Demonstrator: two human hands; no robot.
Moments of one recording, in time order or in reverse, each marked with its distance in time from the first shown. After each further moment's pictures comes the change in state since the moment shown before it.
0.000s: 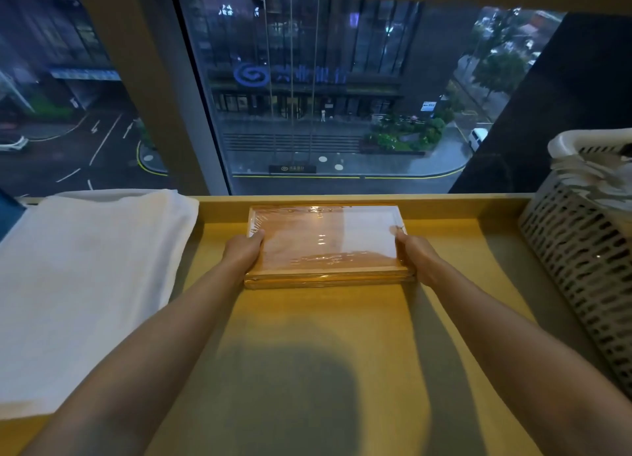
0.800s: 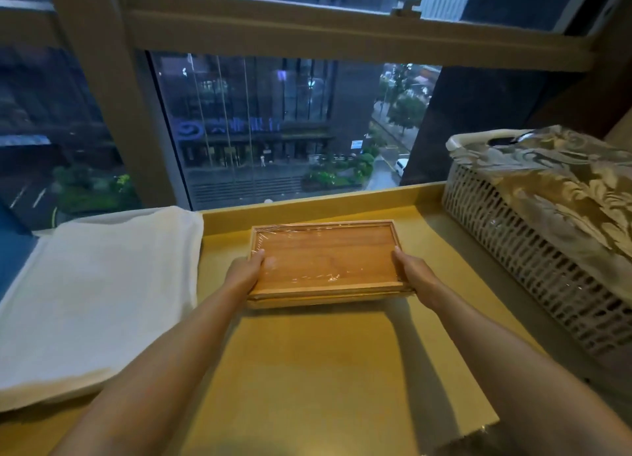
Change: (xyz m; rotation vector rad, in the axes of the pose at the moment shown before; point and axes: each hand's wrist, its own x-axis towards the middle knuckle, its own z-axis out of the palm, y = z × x) left_hand -0.075 -0.043 -0.039 0.034 -0.228 0.221; right_hand -0.152 0.059 0.006 0.094 0.197 -0.071
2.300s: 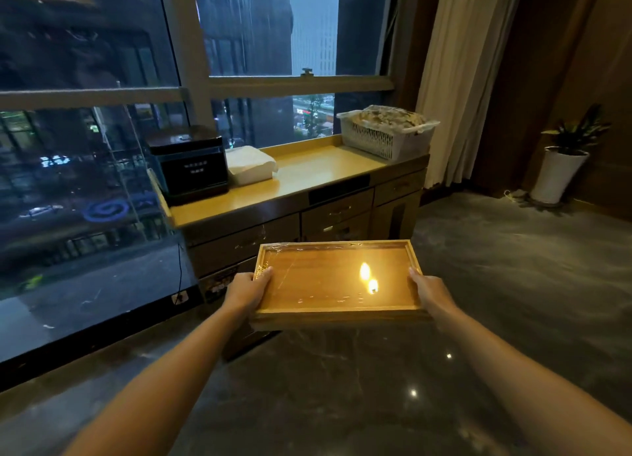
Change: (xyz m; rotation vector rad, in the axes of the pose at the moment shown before) left_hand -0.791 -0.507 -0.412 0.234 -0.201 0.385; right_hand -1.053 0.390 0.217 0.142 0.419 -0.010
